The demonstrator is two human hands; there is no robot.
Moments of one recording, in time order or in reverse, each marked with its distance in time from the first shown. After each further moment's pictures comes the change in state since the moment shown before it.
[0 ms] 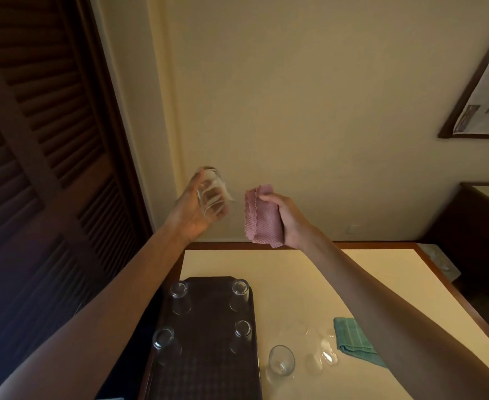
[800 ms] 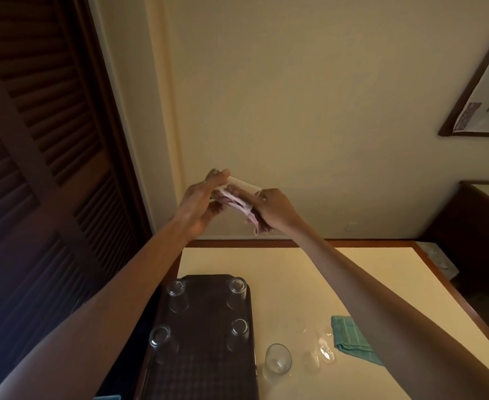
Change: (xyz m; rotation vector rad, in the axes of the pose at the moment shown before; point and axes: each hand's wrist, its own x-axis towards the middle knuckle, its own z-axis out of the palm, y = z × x) left_hand -0.004 -0.006 0.024 0.316 0.019 0.137; right_hand 0.010 -0.010 0.013 -0.982 0.224 -0.318
